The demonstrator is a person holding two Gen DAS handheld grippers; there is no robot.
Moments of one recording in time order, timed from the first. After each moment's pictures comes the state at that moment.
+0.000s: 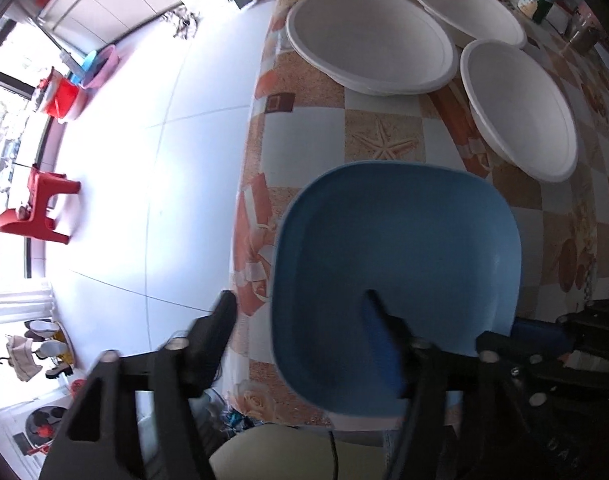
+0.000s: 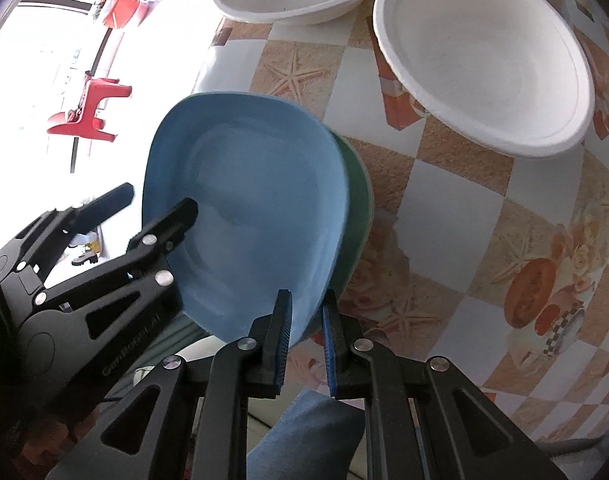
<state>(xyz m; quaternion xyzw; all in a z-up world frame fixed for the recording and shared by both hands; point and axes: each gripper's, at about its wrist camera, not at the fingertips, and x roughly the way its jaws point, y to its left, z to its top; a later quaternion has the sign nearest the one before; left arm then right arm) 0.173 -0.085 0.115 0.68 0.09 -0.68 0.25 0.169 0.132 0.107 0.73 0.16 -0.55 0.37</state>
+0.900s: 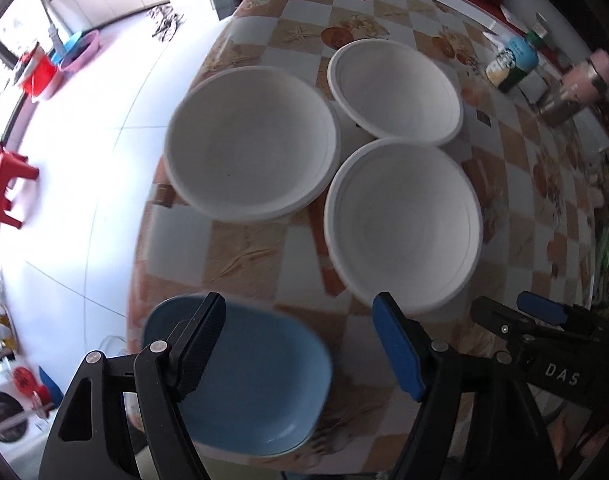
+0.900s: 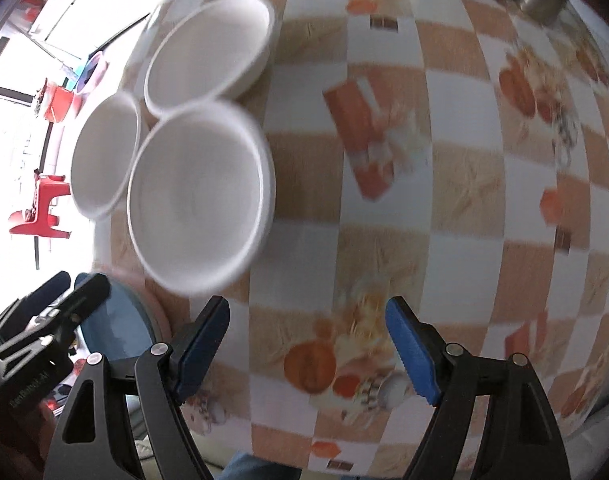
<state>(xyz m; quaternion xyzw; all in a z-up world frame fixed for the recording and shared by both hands) 0.071 -0.061 0.139 0.64 0.20 -0.71 0.22 0.072 0.271 0.147 0.69 0.11 -0.66 0.26</state>
